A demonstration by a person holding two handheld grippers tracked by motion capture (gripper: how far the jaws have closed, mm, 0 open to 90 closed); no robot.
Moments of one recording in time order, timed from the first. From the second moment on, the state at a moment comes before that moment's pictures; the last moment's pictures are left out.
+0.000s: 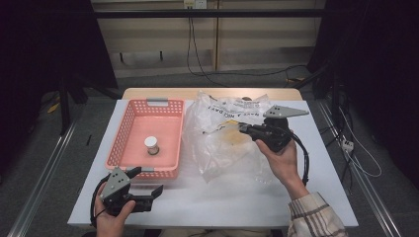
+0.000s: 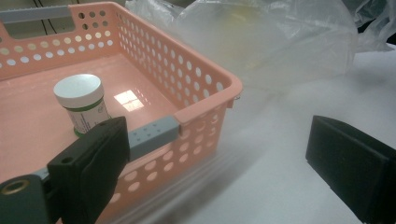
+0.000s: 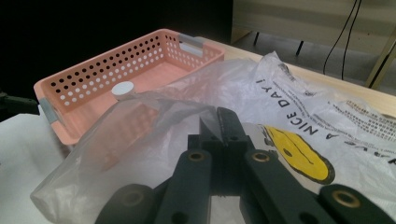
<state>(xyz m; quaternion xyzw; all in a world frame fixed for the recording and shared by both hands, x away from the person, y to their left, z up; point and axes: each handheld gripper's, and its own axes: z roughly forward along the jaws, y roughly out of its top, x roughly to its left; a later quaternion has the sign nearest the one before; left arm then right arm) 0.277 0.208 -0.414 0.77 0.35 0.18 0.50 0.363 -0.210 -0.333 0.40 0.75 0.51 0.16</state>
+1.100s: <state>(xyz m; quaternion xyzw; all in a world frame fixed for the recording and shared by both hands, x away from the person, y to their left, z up) 0.279 0.208 -0.407 0.78 0.32 0.17 0.51 0.368 -0.216 -0.331 0.39 0.74 0.53 0.16</state>
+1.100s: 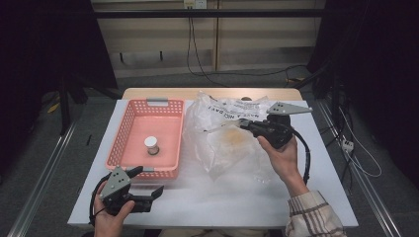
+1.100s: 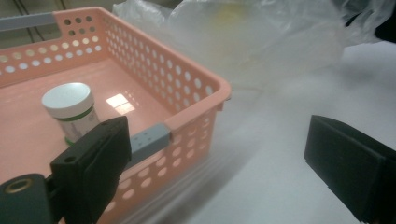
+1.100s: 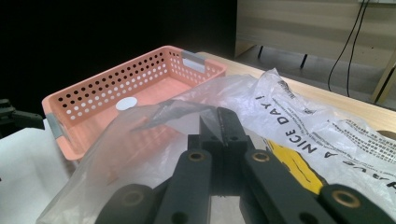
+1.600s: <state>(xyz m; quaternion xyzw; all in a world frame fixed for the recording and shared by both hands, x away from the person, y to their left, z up) 0.308 0.211 -0.380 0.80 0.33 0.17 0.48 0.366 -0.212 -0.331 0.38 0.74 0.54 0.15</state>
